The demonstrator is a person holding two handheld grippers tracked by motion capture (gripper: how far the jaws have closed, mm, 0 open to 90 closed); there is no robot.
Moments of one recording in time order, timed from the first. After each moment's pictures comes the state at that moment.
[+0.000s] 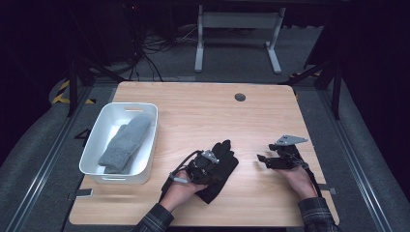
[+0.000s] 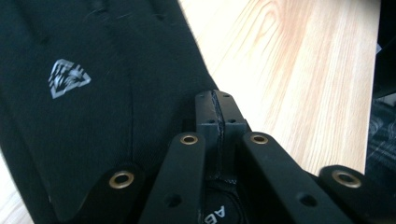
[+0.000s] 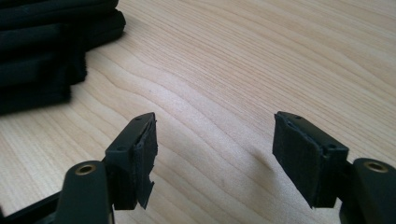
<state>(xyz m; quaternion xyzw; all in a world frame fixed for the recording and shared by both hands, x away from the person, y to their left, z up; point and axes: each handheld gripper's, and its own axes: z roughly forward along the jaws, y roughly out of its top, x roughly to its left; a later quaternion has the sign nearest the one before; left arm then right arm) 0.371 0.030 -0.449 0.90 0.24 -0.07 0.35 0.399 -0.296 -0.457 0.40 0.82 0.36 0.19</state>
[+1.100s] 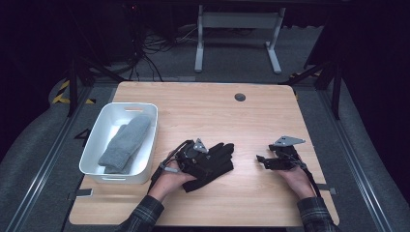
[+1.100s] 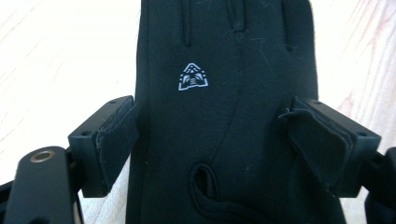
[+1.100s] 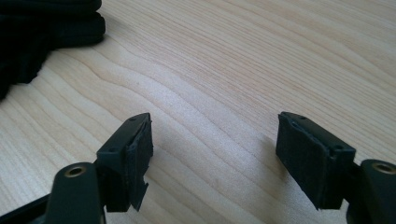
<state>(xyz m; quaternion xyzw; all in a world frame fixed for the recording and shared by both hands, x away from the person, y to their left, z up) 0.402 0.049 -0.451 0.91 0.24 0.05 0.32 0.402 -0.295 -0.467 0.41 0.82 0.35 0.20</state>
